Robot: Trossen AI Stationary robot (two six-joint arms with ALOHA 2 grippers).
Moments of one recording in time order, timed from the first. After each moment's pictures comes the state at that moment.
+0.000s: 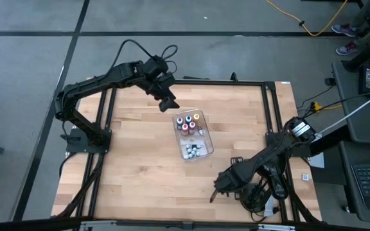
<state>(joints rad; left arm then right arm) 0.43 1.52 1.58 -0.90 0.38 -0.20 0.59 1.86 1.19 -1.03 -0.18 0.56</state>
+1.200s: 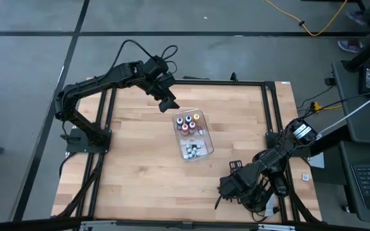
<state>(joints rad) 0.42 1.52 1.58 -0.90 0.38 -0.20 0.66 1.87 1.12 -0.90 -0.12 0.51</state>
